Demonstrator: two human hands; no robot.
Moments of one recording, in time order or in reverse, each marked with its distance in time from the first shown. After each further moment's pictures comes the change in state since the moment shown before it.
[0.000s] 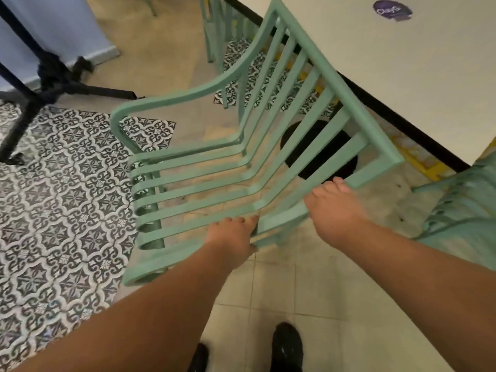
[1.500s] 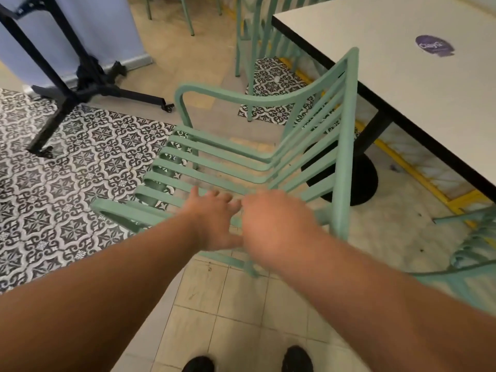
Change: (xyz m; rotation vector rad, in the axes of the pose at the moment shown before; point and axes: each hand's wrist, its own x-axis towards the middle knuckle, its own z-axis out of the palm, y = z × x) left_hand -0.032 -0.132 -0.065 0.168 0.134 0.084; right_hand 0.006 -0.159 -0.171 0.334 0.008 -0.044
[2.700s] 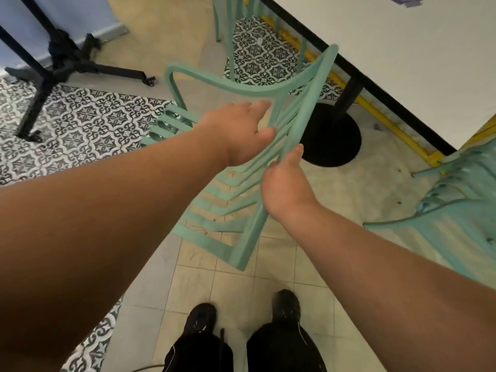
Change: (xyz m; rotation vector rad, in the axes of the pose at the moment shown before) left_hand -0.015 0.089 -0.142 -0.248 0.315 0.006; right_hand -0.050 0.062 0.018 1.040 0.166 0.542
